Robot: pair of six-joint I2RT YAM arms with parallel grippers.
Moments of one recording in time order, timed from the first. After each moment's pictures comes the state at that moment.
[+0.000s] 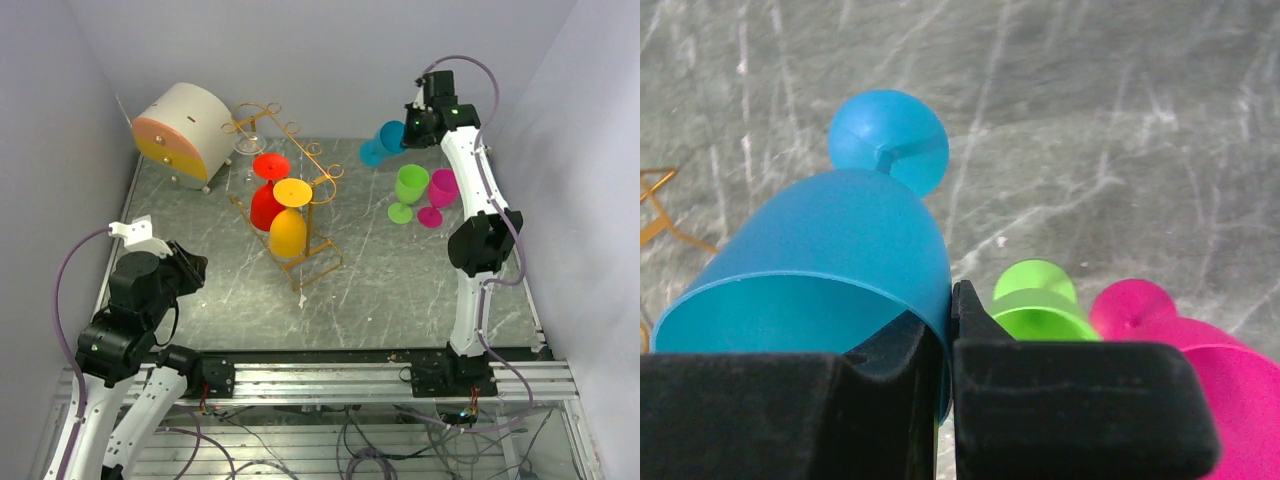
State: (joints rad) left arm -0.31 0.45 0.90 -0.84 -0.15 -0.53; right arm 0.14 2.19 2.38 -0.96 -0.04 0.21
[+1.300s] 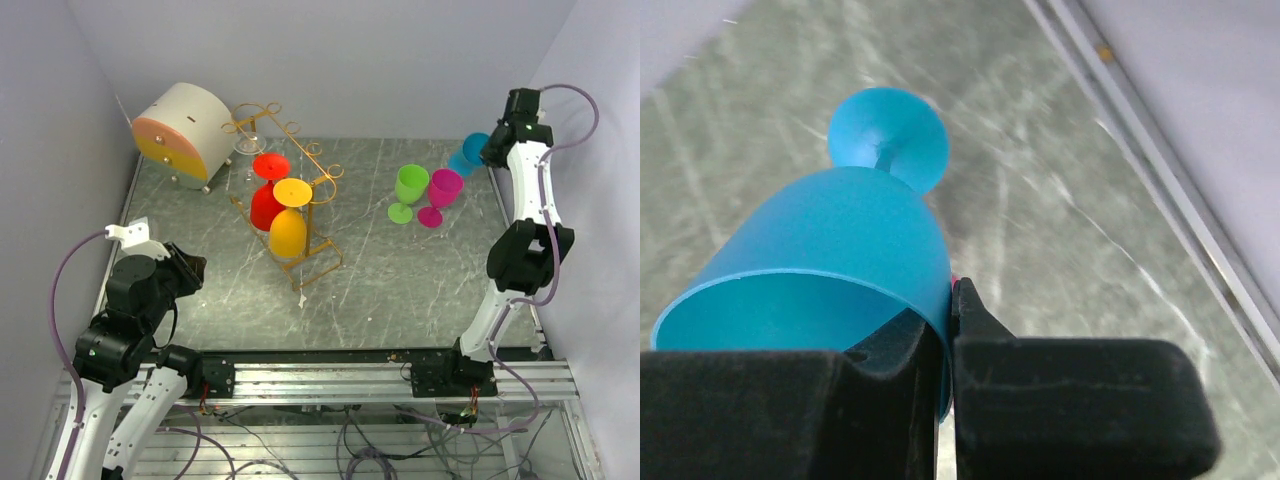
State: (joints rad) left arm -0.31 0.43 0.90 -0.84 -0.16 -0.53; right arm -0.16 2.00 2.11 -0.87 0.16 0.37
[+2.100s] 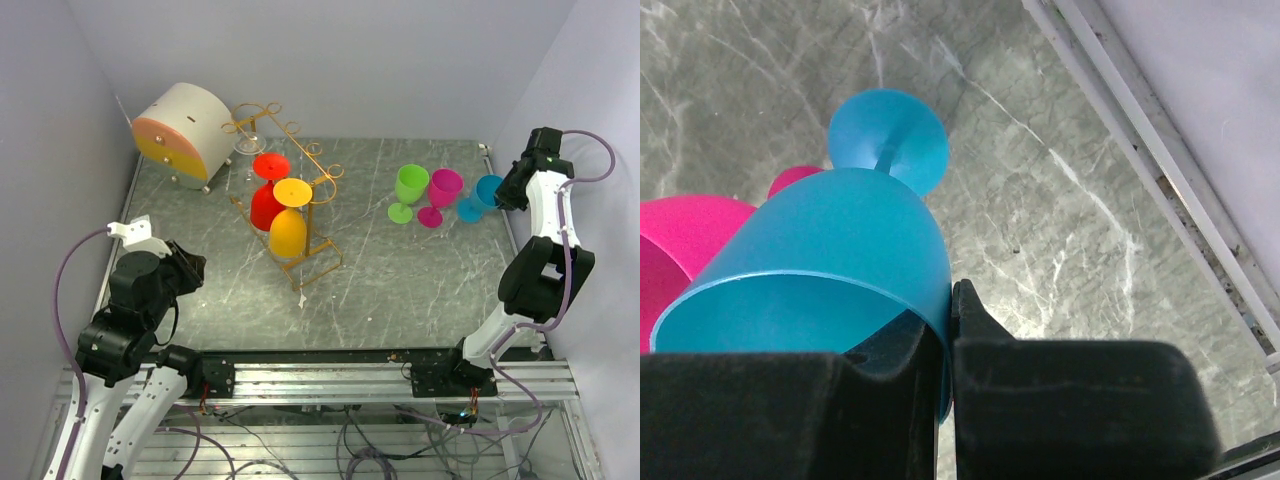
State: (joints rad) left arm -0.31 0.46 0.90 -0.84 -0.18 -0.54; right arm -0.34 1.76 1.63 -0.87 0.08 0.31
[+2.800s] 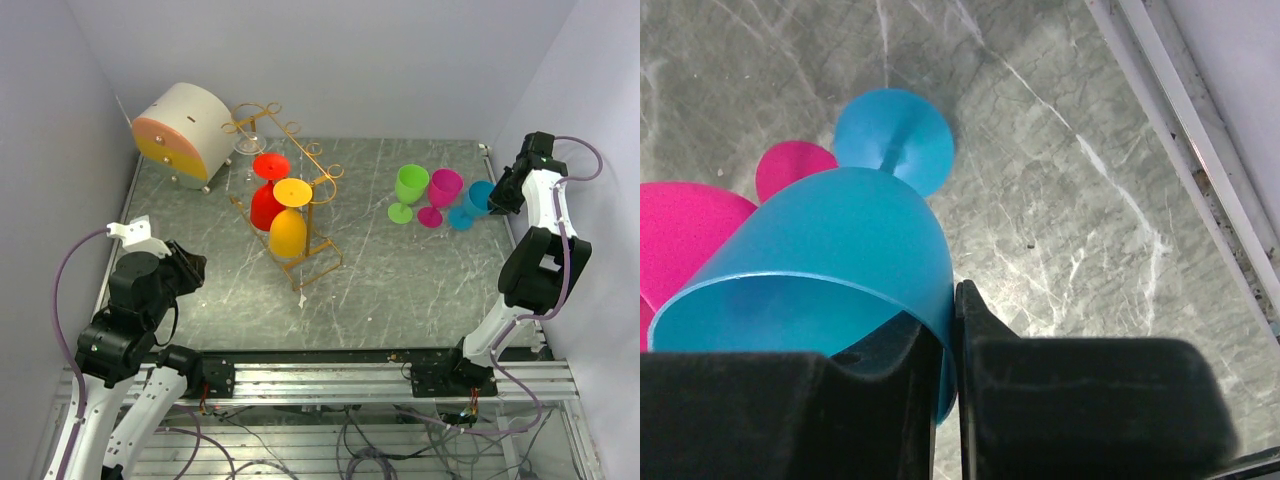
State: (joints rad) left arm -0.31 0.45 0.90 -0.84 -0.18 -0.54; right arm -0.34 1.83 1.63 -0.88 0.01 0.29
